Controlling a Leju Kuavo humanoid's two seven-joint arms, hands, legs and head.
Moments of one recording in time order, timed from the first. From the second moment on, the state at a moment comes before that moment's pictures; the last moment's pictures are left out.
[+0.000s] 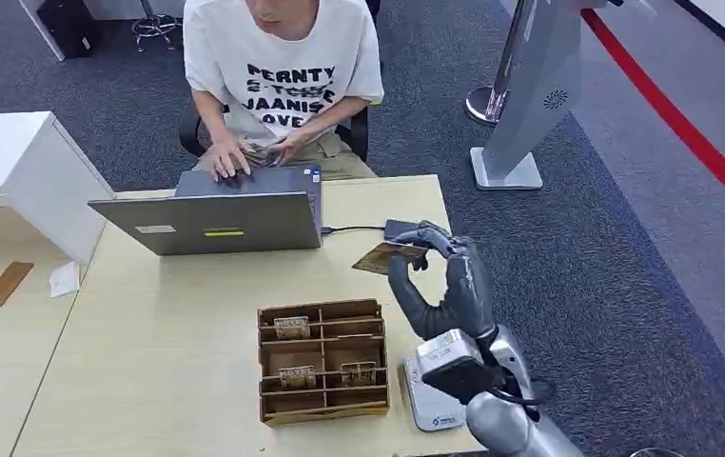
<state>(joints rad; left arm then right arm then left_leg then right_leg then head) -0.08 0.00 -0.76 -0.16 0.49 0.06 0.20 -0.19 -0.07 0.60 -1.82 0.34 -0.35 -0.27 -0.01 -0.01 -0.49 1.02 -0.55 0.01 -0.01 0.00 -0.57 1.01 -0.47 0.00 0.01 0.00</state>
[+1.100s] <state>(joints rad) -0.07 0.00 -0.75 -0.16 0.57 0.07 0.20 0.21 -0.17 0.24 -1.77 0.19 -0.01 -0.09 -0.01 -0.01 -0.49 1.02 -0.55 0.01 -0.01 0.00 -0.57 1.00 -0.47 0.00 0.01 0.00</state>
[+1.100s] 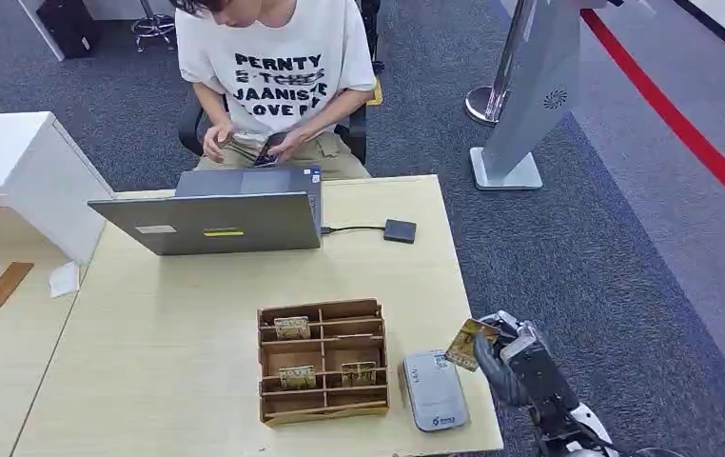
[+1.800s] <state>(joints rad) -0.07 0.01 -0.76 -0.16 0.57 0.07 0.20 0.12 -0.20 0.45 -1.54 0.19 0.01 -0.07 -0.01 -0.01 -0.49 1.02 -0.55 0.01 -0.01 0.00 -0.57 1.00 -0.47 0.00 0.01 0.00</state>
